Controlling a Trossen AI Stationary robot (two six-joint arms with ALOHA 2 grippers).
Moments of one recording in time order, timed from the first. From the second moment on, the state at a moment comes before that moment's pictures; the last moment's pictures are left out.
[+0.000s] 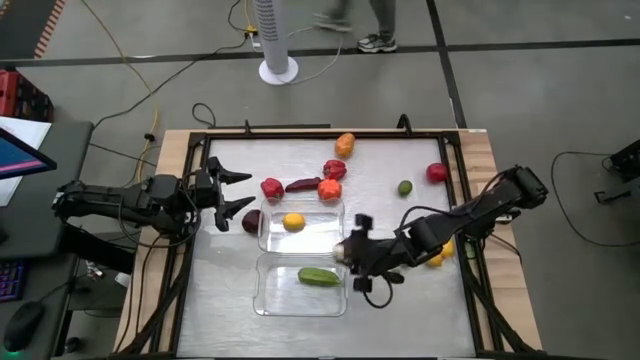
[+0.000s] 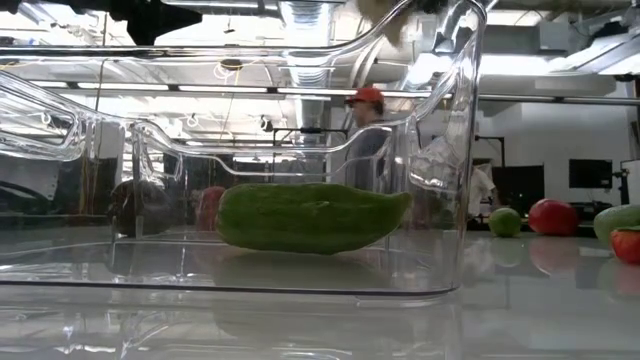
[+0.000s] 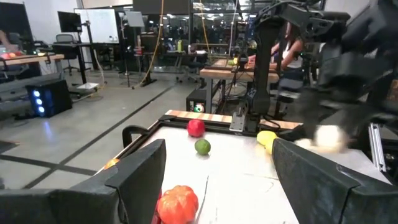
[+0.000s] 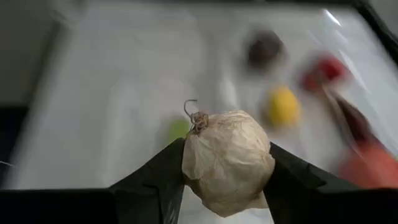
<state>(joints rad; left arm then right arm) -0.08 0.50 0.50 0.01 -0.33 -0.03 0.44 1.57 1.30 -0.45 0.42 0.26</state>
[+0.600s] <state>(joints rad) -0.08 0.50 0.50 0.01 -0.33 -0.03 0.40 1.77 1.34 -0.31 0.08 0.21</state>
